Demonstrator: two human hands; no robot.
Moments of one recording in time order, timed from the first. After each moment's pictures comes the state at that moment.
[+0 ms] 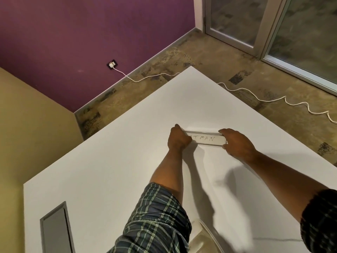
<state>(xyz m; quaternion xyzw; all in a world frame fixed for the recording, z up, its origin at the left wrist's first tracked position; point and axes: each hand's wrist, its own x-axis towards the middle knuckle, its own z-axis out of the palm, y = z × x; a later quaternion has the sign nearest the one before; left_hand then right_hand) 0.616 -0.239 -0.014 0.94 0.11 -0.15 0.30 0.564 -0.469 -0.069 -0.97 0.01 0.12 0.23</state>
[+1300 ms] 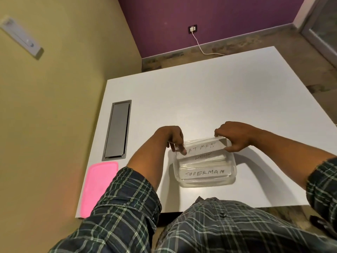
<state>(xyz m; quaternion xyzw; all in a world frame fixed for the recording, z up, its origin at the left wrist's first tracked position) 0.278 -0.061 0.063 0.85 0.16 -0.45 0.24 0.386 -0.337 0.015 -0.76 -0.64 0.09 0.06</state>
